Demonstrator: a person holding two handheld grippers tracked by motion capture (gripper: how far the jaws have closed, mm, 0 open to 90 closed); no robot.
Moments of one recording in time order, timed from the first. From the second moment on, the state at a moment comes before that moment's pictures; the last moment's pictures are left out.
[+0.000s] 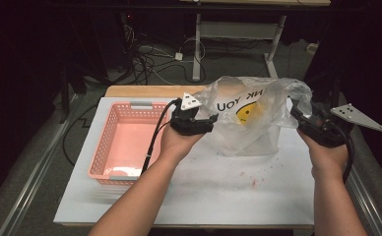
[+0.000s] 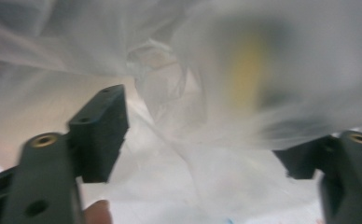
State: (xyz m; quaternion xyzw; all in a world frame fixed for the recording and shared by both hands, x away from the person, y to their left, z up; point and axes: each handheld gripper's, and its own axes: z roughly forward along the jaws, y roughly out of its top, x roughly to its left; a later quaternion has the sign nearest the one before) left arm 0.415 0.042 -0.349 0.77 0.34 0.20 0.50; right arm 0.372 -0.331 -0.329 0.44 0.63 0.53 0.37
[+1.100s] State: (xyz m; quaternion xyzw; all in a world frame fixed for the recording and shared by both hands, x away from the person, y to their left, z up) left arm 0.273 0.091 -0.400 0.78 0.29 0.17 0.53; right arm 0.255 -0.293 -0.371 0.38 0.68 0.54 0.32
